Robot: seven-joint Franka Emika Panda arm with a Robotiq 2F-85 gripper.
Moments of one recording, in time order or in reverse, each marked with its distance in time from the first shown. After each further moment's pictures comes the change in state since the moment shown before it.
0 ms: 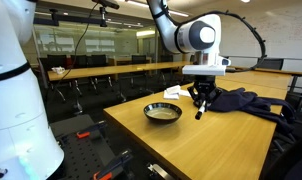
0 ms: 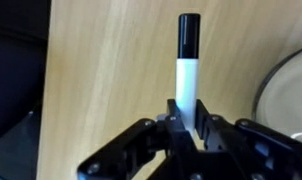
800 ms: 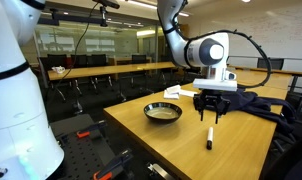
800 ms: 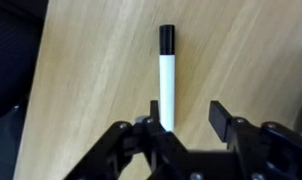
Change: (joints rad) arm -0.038 0.176 0.015 0.145 -0.025 0.004 -0.095
